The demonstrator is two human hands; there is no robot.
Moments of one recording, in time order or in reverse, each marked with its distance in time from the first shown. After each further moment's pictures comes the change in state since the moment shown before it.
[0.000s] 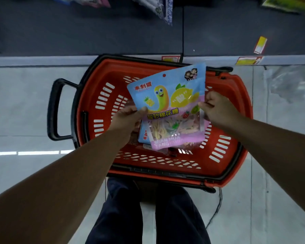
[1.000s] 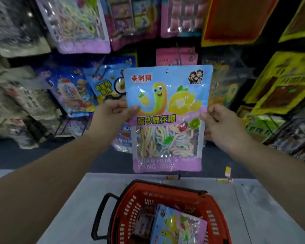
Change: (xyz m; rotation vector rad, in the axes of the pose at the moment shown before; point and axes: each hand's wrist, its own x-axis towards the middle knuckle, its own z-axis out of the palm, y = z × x) left_hand -0.264 0.401 -0.044 0.138 0.072 0.932; right_hand -0.142 -0.324 -0.253 0.330 0.386 -0.467
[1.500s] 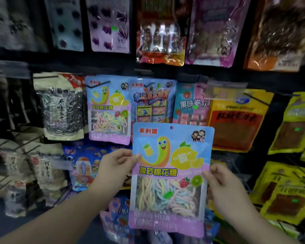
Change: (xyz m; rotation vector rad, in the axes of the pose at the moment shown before) left_hand 0.037 0.097 -0.027 -0.136 0.128 0.099; right_hand 0.035 -0.108 -0.027 -0.021 0.020 -0.167
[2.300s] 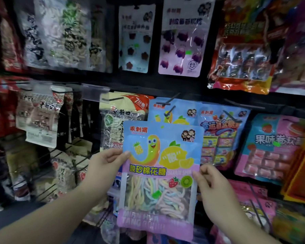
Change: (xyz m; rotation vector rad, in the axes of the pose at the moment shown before) left_hand 0.086 0.011 -0.189 -0.047 0.305 0.108; right_hand 0.068 -0.119 0.181 0.023 -0.169 -0.212
